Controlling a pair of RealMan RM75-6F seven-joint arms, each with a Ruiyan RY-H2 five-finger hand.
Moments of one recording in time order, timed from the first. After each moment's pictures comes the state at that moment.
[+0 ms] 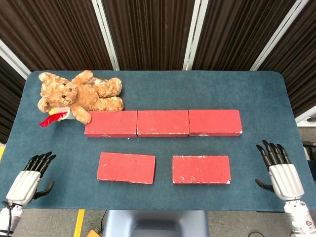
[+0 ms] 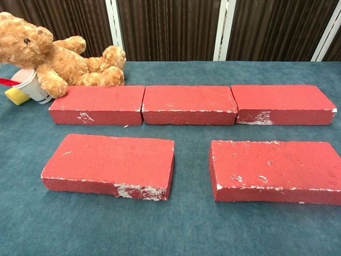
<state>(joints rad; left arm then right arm) -0.16 -1.09 0.05 -1.64 1.58 1.35 -0.06 0.08 -1.15 0.01 -1.59 -1.61 1.50 -0.12</state>
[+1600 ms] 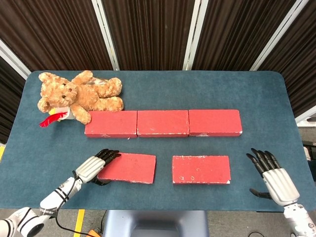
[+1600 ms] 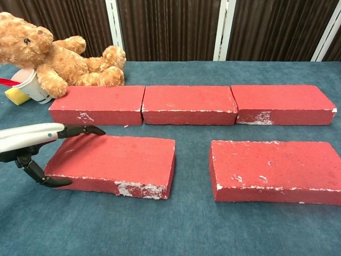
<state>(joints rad) -0.60 -1.40 0.04 -1.39 1.65 0.93 -0.33 0.12 -1.07 -0.08 -1.60 -1.71 1.43 0.06</state>
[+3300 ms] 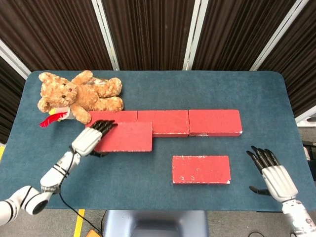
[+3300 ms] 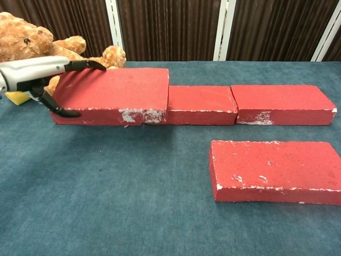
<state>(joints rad) -0.74 -1.36 -0.10 -1.32 1.48 0.94 -0.18 0.14 -1.07 -0.05 -1.63 -1.63 1.38 0.03</state>
